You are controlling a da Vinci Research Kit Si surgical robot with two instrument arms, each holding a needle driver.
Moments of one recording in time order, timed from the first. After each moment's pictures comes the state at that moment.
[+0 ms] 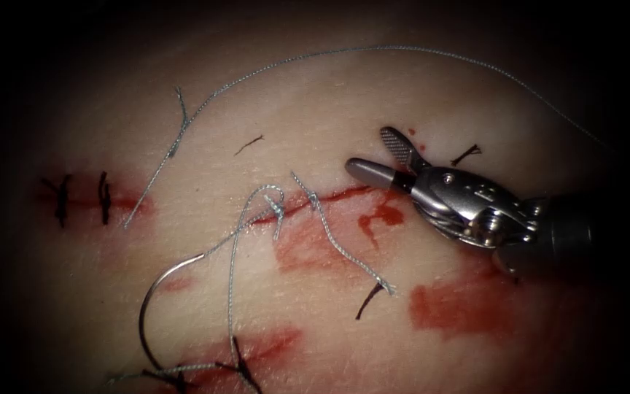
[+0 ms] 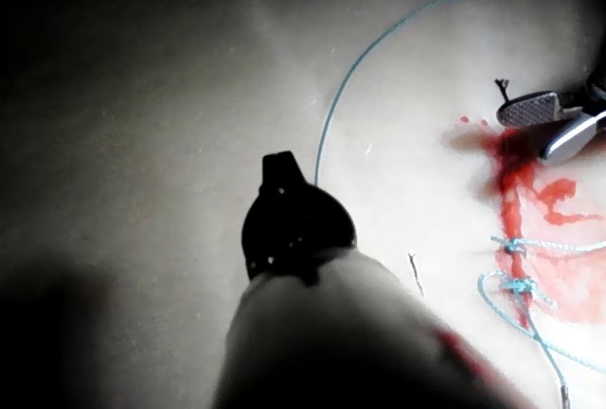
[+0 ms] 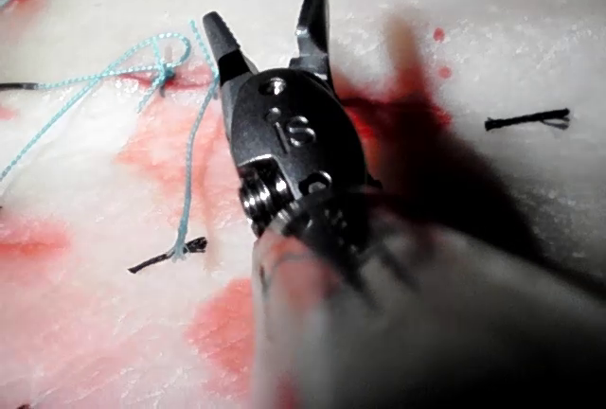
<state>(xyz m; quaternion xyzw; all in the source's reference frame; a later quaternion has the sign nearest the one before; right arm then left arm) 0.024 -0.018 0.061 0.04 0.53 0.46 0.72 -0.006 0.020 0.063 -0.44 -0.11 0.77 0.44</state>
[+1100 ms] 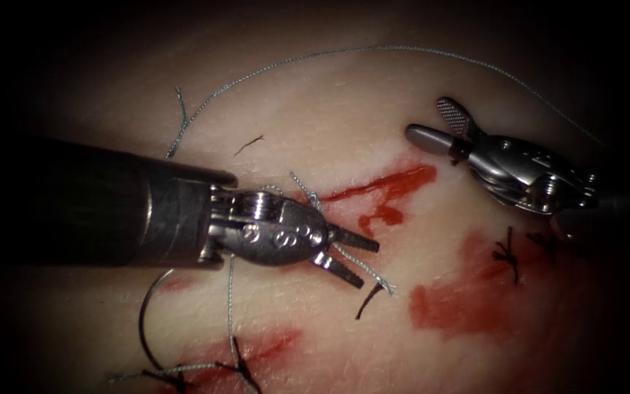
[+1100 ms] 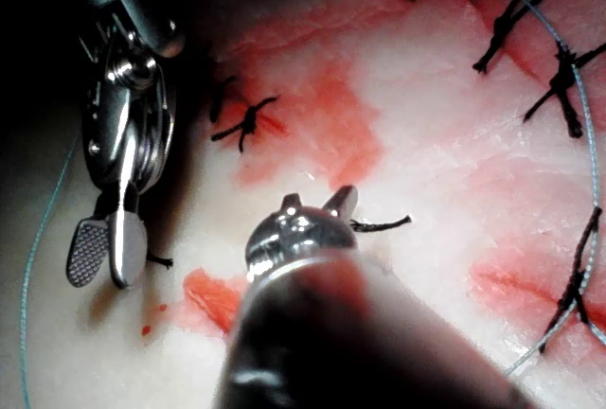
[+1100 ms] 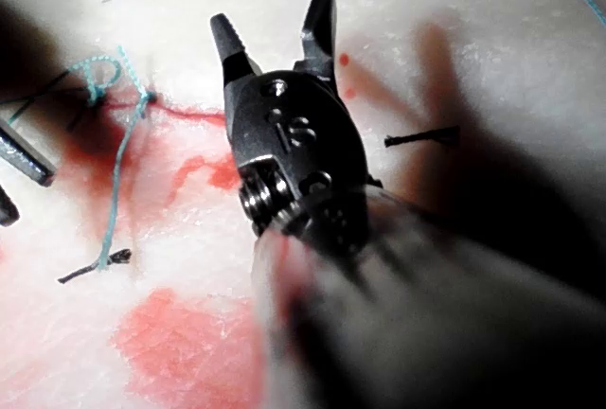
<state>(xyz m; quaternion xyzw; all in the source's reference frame) 0.019 -0.014 0.061 0.01 0.51 0.47 0.72 -0.030 0.000 0.065 -0.42 -0.17 0.88 -0.14</state>
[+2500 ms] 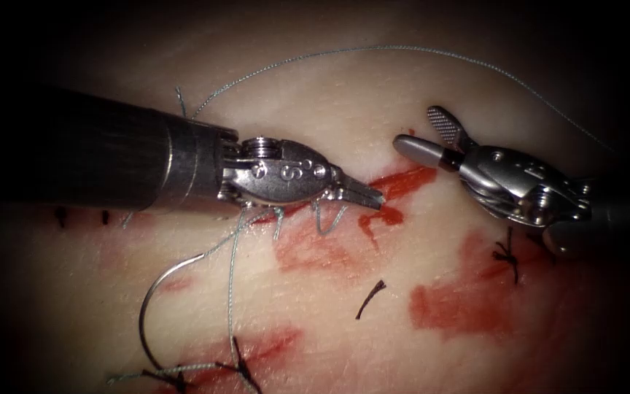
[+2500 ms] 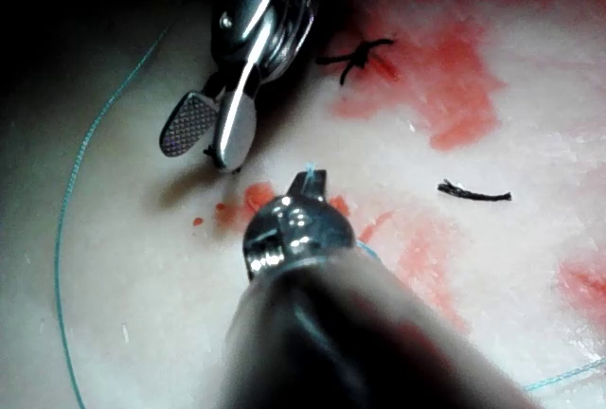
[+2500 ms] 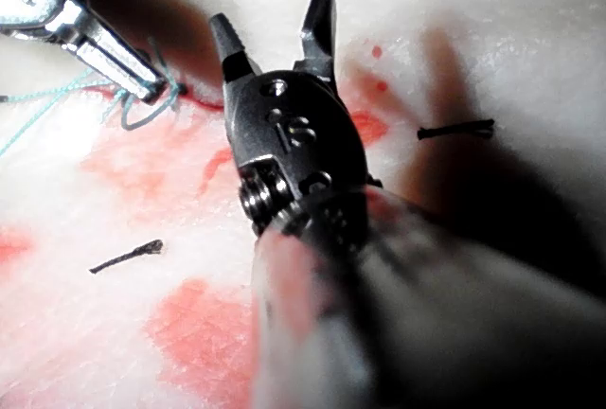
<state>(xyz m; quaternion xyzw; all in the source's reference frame) 0.020 -0.015 0.060 0.01 0.51 0.47 0.72 -0.028 0.008 0.069 -0.49 -0.20 0.84 0.10</state>
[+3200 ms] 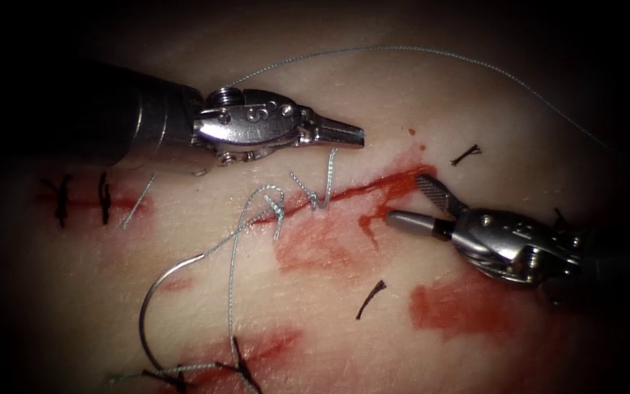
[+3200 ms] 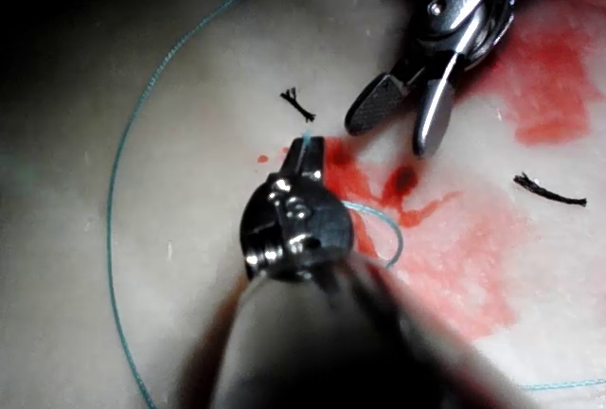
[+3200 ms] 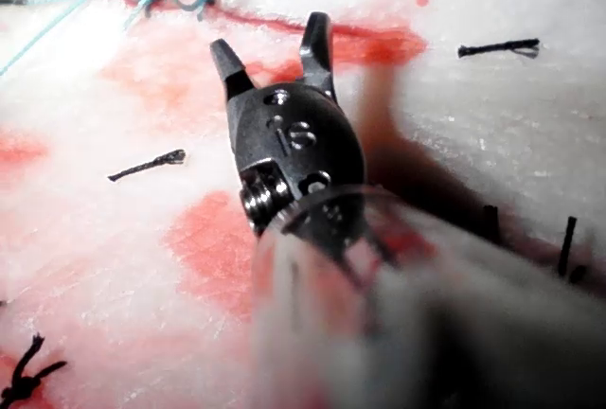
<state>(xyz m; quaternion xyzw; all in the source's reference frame) 0.021 -0.023 0.062 0.09 0.51 0.37 0.77 -0.026 0.011 0.070 -0.55 -0.20 0.79 0.18</state>
